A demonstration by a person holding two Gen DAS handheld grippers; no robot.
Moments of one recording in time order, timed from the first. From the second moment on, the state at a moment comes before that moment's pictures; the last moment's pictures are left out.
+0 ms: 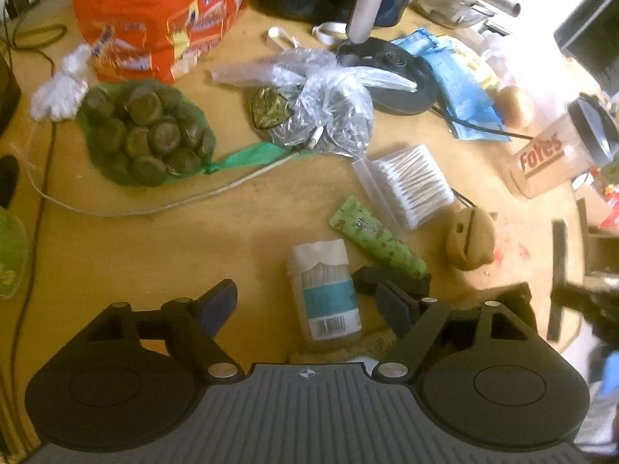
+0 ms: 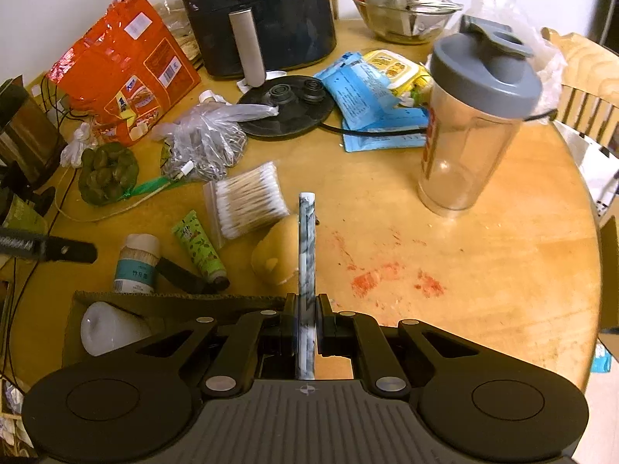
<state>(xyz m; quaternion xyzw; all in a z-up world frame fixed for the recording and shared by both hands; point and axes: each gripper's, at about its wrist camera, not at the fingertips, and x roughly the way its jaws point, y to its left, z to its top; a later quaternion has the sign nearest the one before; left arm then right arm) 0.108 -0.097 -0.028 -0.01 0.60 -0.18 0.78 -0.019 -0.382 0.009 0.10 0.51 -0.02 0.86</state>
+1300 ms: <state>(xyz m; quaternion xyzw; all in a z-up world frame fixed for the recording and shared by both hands) 0.150 -0.110 -0.052 -0.03 0.64 -0.20 0.74 -0.041 -0.390 0.005 0.13 0.51 -0.05 0.85</state>
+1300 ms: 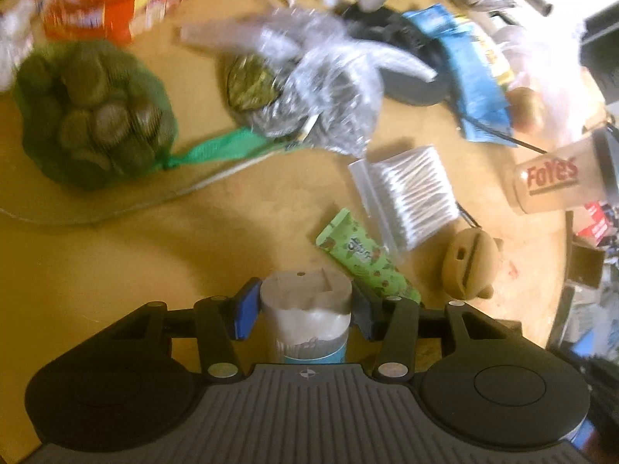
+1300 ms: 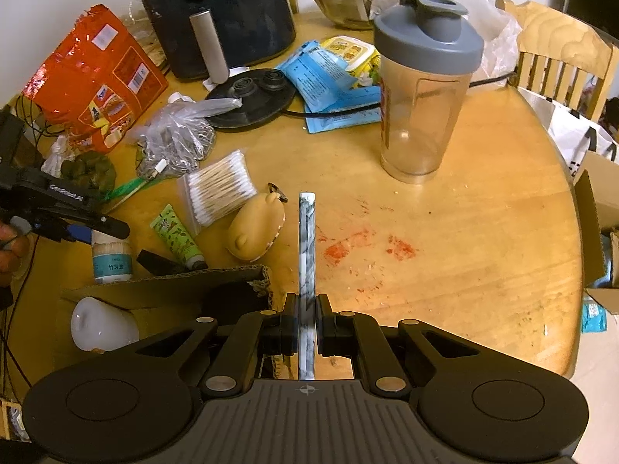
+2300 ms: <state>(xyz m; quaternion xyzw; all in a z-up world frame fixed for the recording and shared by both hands) 0.061 -0.110 0.058 0.03 0.48 -0.20 0.85 -0.029 -0.366 0.016 0.09 0.50 0.02 0.86</state>
